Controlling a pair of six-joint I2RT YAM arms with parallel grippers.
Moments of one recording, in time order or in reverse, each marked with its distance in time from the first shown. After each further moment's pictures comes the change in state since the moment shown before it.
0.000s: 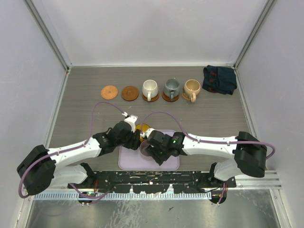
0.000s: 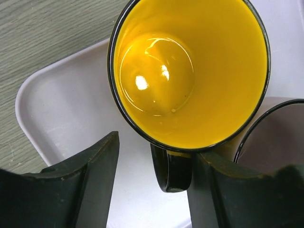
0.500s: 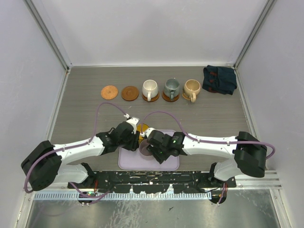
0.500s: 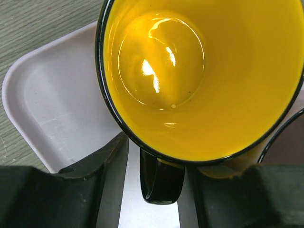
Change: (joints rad) left arm -0.002 0.064 0.014 -0.034 0.007 0.005; right arm 0.000 0.000 0.000 0.010 0.011 -0.002
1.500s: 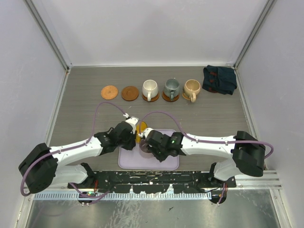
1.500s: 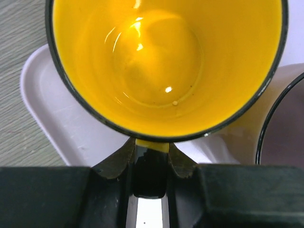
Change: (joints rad) left arm -0.002 -0.024 0.008 -0.035 -0.018 0.037; right arm 0.007 0.018 0.011 0.023 -0.001 -0.024
